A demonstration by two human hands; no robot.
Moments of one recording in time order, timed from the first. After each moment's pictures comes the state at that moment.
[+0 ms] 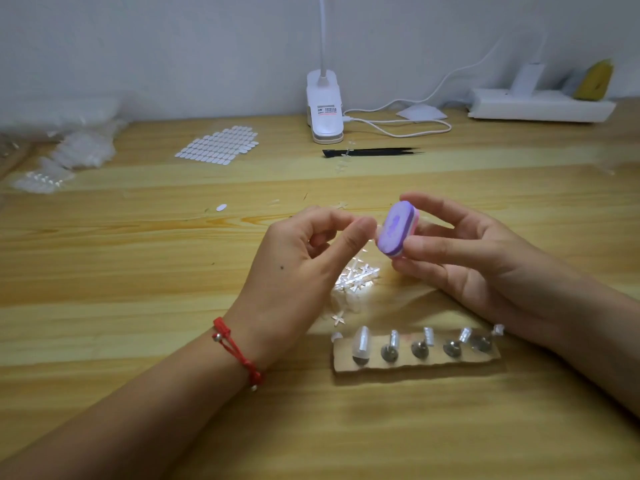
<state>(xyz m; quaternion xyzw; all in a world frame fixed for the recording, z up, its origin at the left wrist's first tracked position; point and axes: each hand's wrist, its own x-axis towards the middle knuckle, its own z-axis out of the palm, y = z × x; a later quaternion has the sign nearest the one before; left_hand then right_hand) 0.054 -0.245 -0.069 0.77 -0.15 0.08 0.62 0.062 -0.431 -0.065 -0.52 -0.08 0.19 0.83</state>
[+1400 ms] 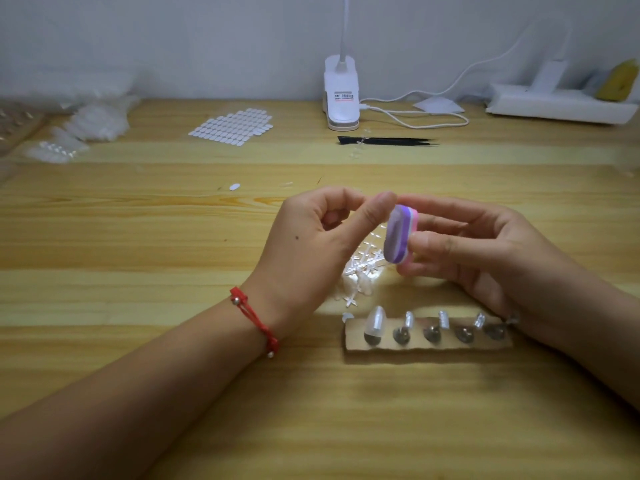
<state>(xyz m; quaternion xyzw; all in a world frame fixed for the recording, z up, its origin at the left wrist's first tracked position) 0.055 -0.249 -0.069 0.75 -0.13 0.09 0.65 0.053 -0.424 -0.064 -0.61 -0.10 0.16 0.77</state>
